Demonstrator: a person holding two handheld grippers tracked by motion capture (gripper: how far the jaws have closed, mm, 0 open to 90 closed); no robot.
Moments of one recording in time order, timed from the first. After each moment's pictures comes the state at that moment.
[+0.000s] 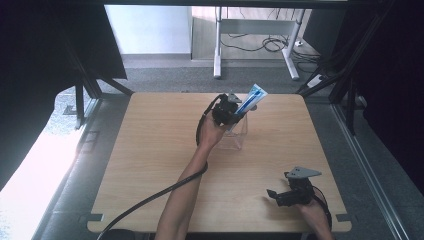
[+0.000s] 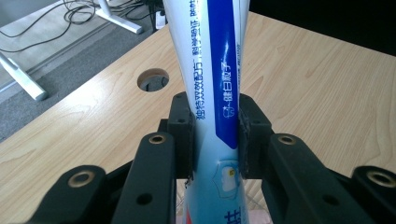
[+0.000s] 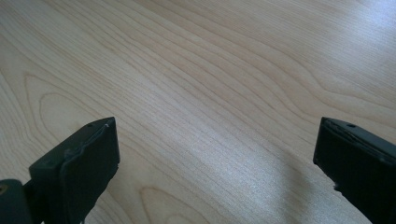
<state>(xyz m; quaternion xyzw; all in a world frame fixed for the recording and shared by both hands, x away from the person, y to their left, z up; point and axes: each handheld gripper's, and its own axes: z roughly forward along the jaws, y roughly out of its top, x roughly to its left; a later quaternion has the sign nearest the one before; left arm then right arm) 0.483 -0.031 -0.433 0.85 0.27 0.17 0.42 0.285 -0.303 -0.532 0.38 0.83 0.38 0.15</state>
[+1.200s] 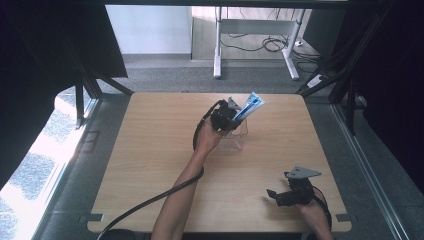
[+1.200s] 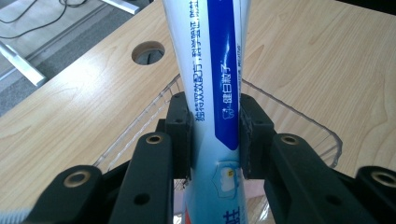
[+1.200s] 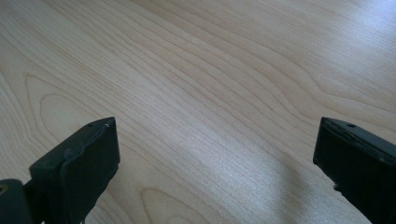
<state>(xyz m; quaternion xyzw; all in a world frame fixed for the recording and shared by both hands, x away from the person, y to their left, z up) 0.472 -0.028 -0.444 0.87 0.27 0.17 0.38 0.284 -0.302 -0.531 0.38 0.83 0.38 0.15</state>
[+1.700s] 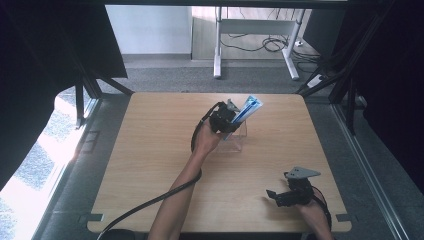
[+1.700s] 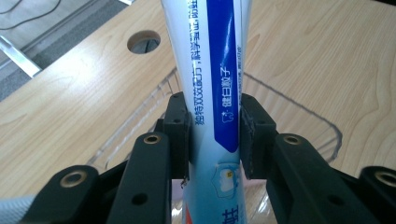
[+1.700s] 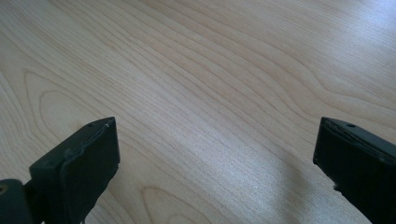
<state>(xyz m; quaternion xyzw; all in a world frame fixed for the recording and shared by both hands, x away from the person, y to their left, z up) 0.465 -0.024 -0.446 0.87 0.28 0.16 0.37 0.284 -0.301 -0.532 0.38 0.83 0.37 0.15</state>
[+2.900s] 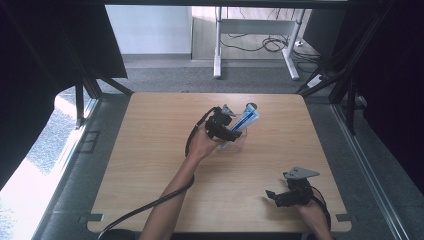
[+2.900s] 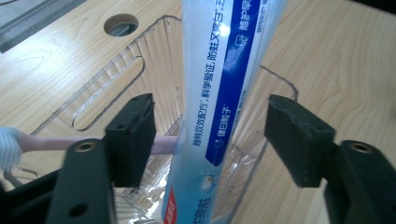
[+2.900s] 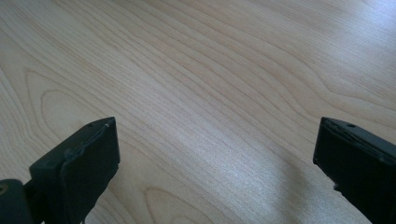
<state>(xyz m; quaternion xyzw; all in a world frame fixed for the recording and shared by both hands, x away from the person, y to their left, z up) 0.449 -0.009 -0.448 0.87 0.29 0.10 0.39 0.284 -0.299 -0.532 0.38 0.83 0.37 0.15</state>
